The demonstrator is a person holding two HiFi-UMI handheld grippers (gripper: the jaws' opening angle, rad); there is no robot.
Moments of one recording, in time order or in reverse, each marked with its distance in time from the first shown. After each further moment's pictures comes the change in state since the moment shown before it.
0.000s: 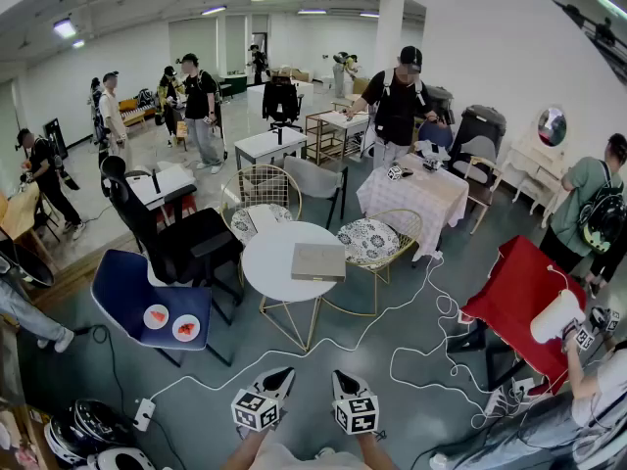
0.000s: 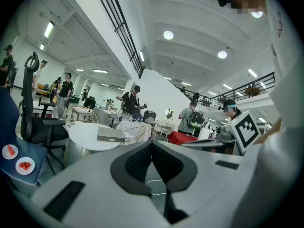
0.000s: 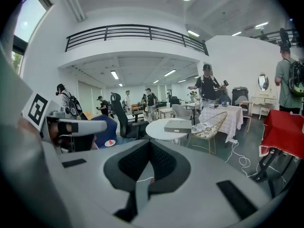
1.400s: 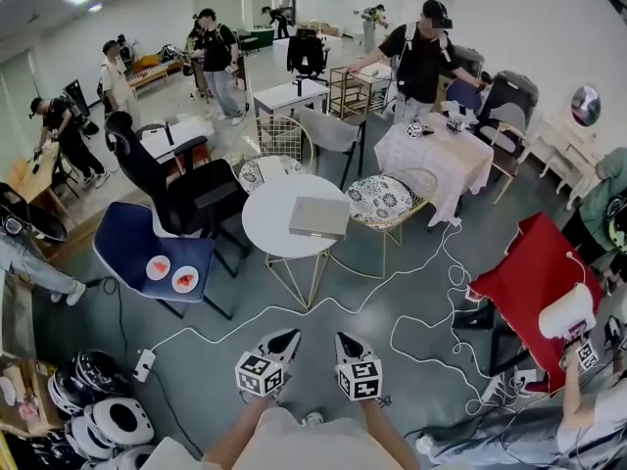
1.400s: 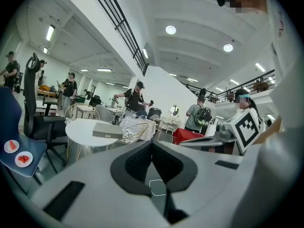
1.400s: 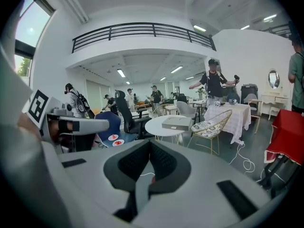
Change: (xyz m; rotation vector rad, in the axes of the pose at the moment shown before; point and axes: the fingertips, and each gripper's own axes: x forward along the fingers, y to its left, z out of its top) left arm 0.077 -0.040 -0.015 0.003 0.022 0.084; right arm 0.006 -0.081 -0.005 -0.046 0.026 0.107
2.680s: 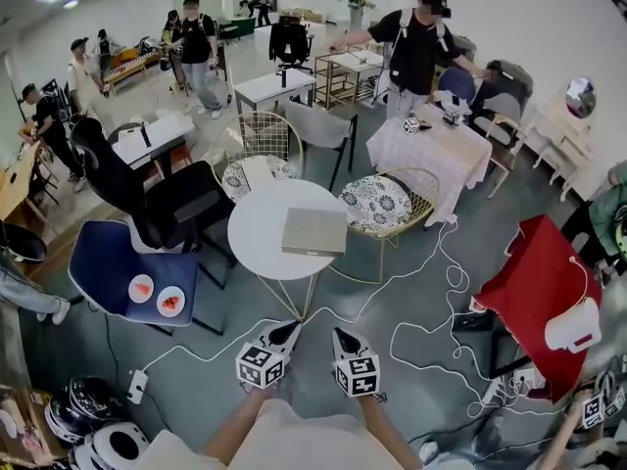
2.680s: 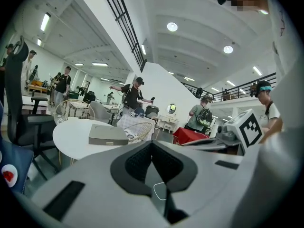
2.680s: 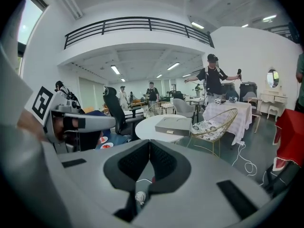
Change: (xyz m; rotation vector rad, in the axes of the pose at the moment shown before) left arm 0.107 0.106 0.025 -0.001 0.036 -0.075; right arm 0.128 -0.045 0.027 0.020 0.032 -0.045
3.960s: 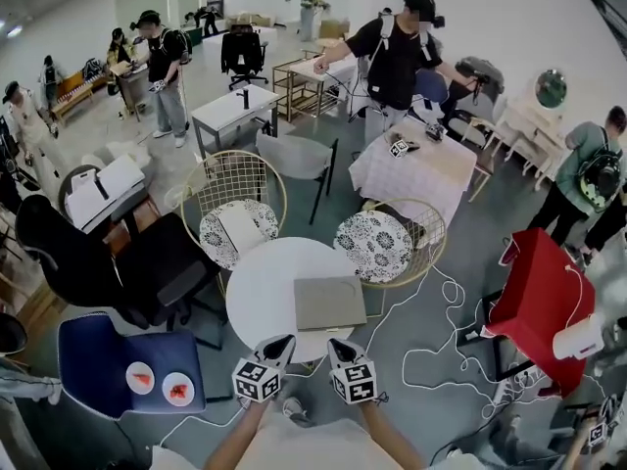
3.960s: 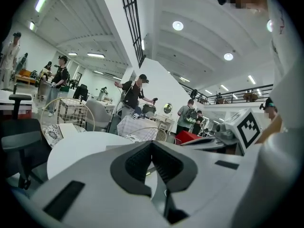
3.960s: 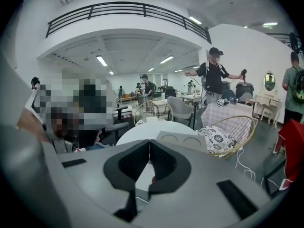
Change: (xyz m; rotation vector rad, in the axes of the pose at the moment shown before) left arm 0.105 0.243 0.109 -0.030 0.043 -0.127; right arm 0.241 -0.021 0.129 0.025 0.079 -0.127
